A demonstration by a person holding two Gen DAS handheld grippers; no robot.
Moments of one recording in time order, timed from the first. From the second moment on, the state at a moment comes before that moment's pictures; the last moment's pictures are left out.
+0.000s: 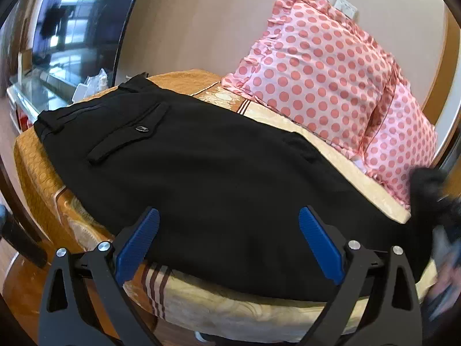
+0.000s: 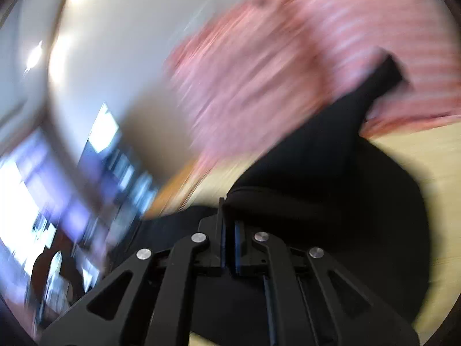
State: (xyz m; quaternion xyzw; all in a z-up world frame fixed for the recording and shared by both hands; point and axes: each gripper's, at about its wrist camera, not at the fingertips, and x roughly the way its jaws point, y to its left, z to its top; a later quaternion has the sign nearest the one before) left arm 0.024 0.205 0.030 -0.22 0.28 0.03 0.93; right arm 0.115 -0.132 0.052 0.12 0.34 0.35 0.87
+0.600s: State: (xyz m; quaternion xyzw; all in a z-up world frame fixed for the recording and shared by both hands) left arm -0.019 0.286 0.027 -0.35 0.26 0.08 0.90; right arm 0.061 0.015 0.004 -0.10 0.31 0.44 0.84
